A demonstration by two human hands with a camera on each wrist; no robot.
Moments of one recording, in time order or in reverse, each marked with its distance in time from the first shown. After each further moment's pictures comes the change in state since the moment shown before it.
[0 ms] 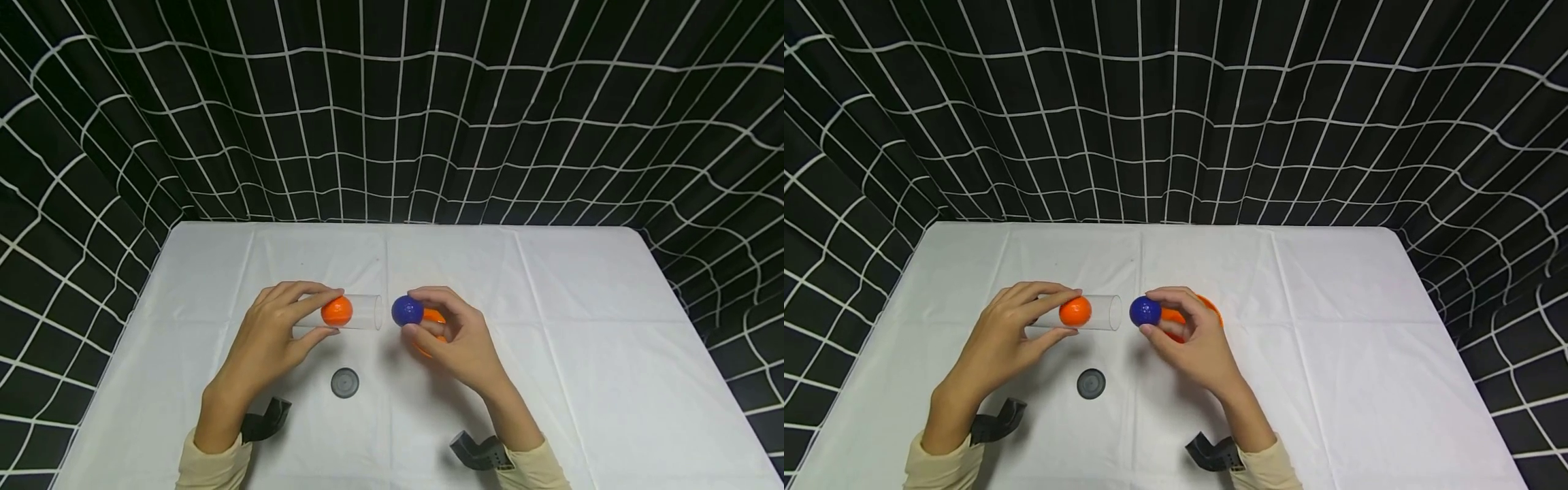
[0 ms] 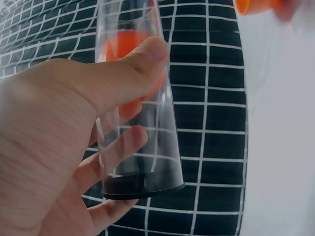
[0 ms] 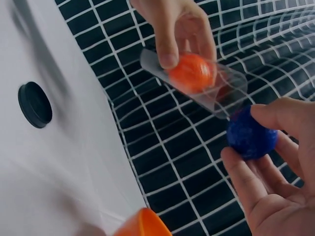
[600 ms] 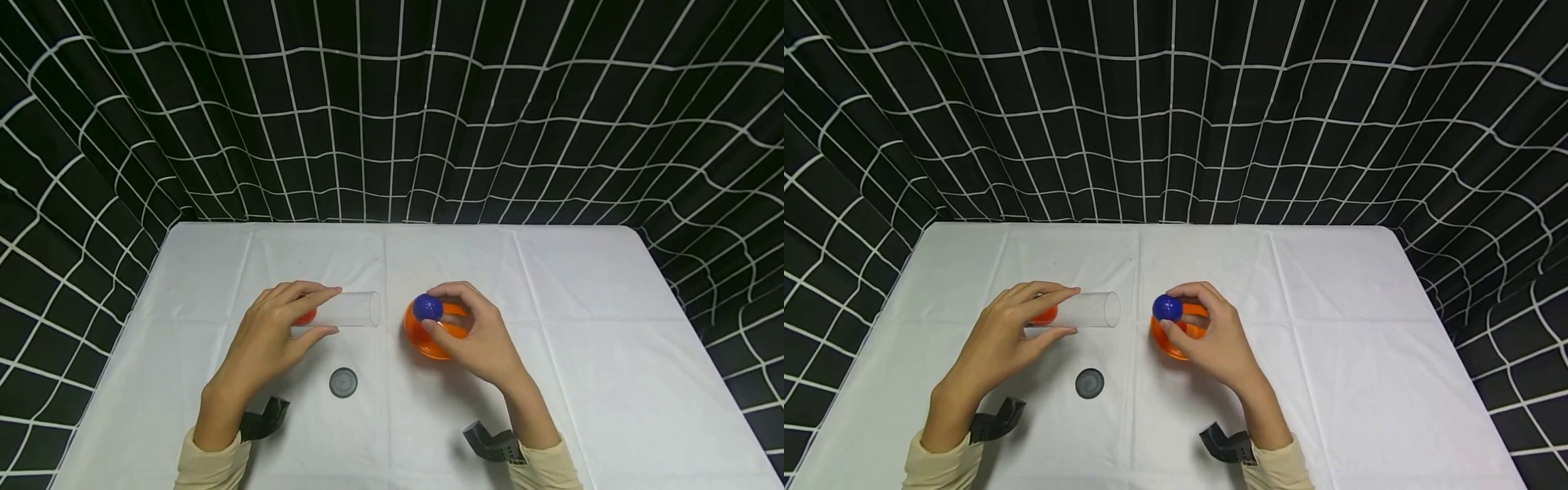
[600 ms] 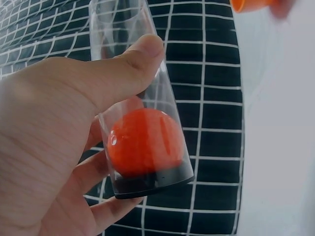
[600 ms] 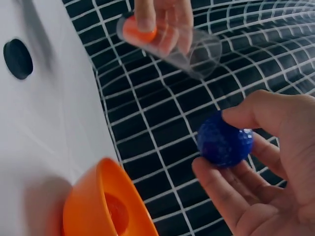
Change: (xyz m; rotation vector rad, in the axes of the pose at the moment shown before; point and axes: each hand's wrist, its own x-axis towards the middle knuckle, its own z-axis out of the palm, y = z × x) left_hand 0.000 -0.004 0.004 -0.023 -0.002 -0.001; right_hand -0.002 -0.007 -0.027 -0.335 0.036 0.081
